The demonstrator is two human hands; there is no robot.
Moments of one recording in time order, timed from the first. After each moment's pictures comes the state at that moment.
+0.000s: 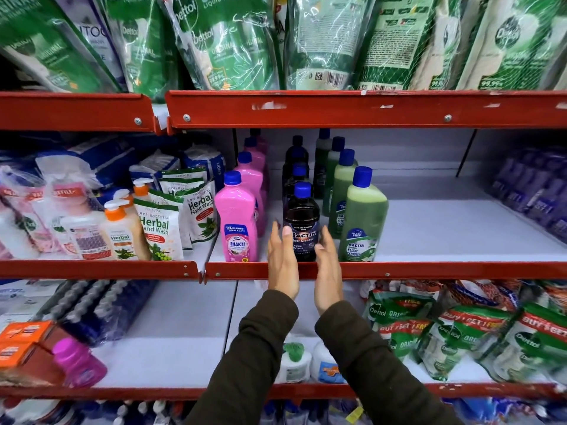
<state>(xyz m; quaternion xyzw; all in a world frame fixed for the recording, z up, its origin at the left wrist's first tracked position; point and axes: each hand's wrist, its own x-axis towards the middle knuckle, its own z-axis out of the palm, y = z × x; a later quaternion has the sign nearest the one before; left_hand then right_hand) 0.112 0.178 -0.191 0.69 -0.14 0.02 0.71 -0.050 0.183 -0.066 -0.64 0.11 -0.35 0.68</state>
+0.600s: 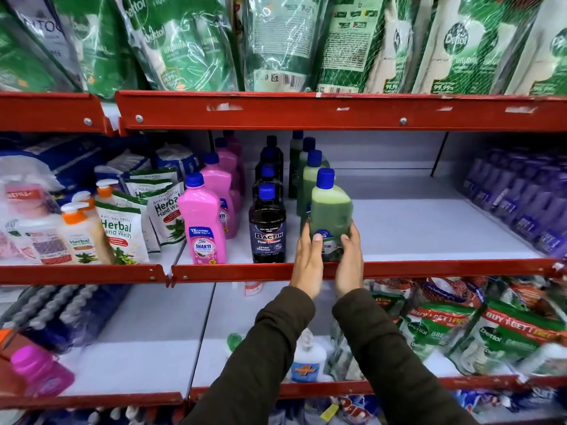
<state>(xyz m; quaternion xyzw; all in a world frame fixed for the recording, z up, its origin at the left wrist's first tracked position) -0.034 0.155 -0.055 0.69 -0.25 -0.12 0.67 -0.064 0.080 -0.063 -0.61 0.18 -0.40 0.66</state>
